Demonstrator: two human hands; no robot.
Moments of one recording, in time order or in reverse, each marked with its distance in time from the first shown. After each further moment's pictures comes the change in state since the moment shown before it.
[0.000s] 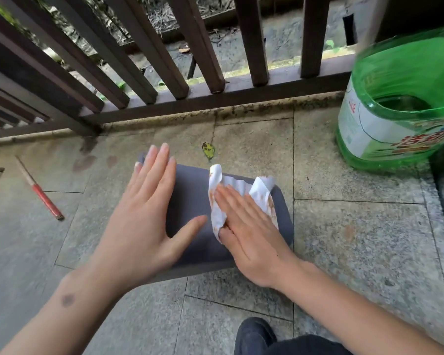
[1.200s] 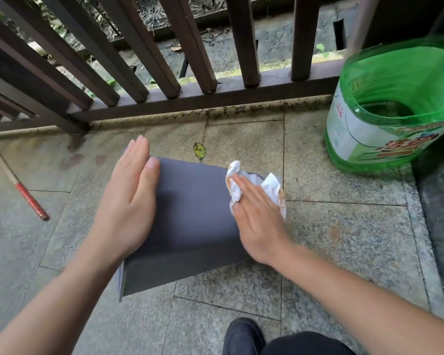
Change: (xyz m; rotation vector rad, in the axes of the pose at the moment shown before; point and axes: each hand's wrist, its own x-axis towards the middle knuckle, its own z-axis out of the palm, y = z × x) left_hand 0.028 -0.001 0.008 -0.469 0.219 -0.415; right_hand 0.011 0.026 -0.020 0.008 0.068 0.218
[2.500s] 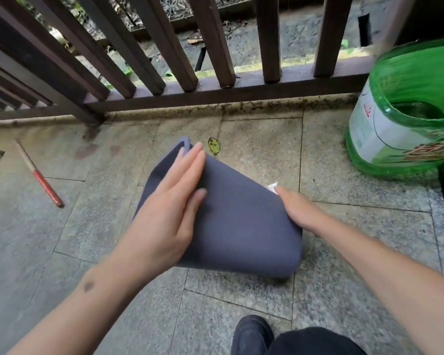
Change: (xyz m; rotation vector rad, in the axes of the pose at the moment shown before) left_hand -0.019 -0.008 -0.003 0.103 -0.221 0.335; right_hand 0.041 0.063 -0.016 0.155 -0.313 0.596
